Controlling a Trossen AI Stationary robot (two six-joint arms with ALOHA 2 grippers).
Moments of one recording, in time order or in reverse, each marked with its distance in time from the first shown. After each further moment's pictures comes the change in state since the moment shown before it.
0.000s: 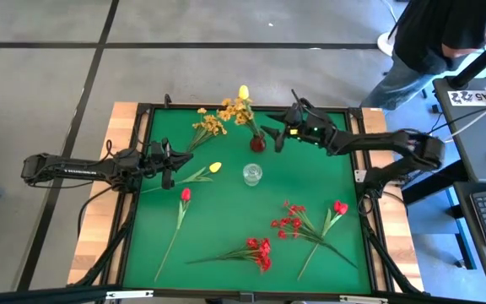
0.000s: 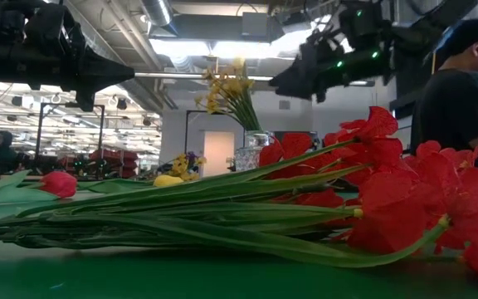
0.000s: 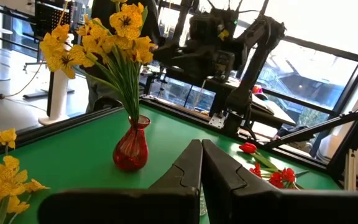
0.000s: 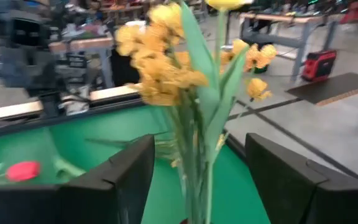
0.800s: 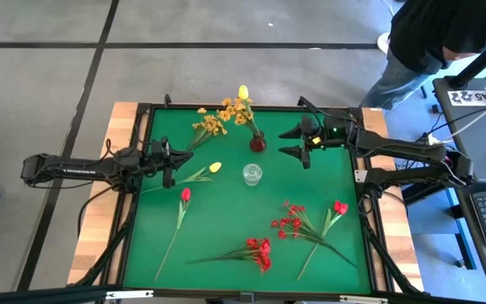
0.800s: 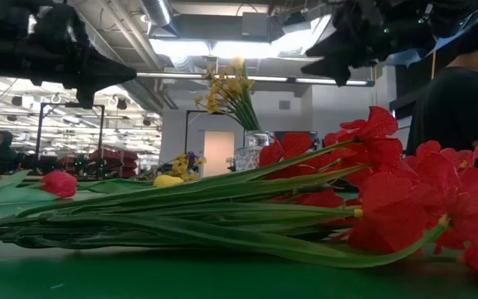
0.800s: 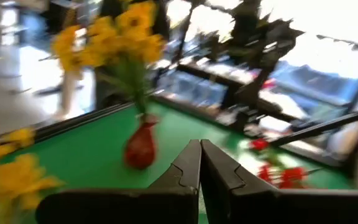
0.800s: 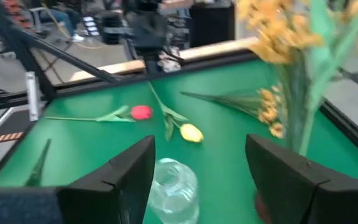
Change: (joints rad) left arm 0.017 0.012 0.054 -0.097 -0.031 0.007; right arm 0.031 -0.337 0.000 -0.502 -0.319 0.023
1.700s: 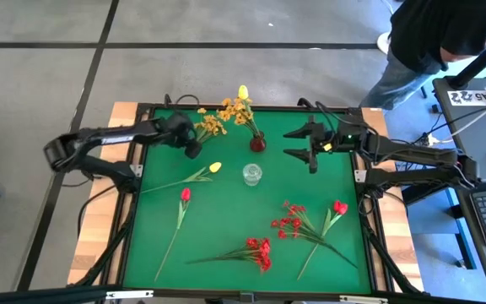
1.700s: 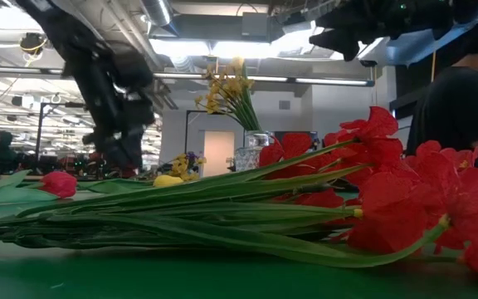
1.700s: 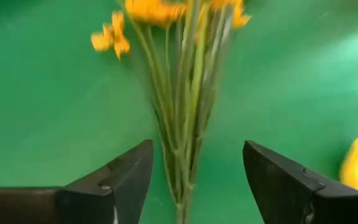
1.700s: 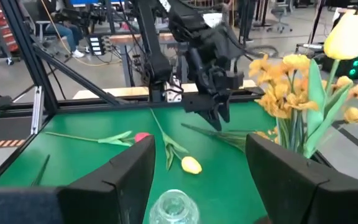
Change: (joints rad) left arm 0.545 0.879 0.550 -0.744 0.185 -0.018; right arm 0.095 -0.127 0.001 0.006 0.115 -0.059
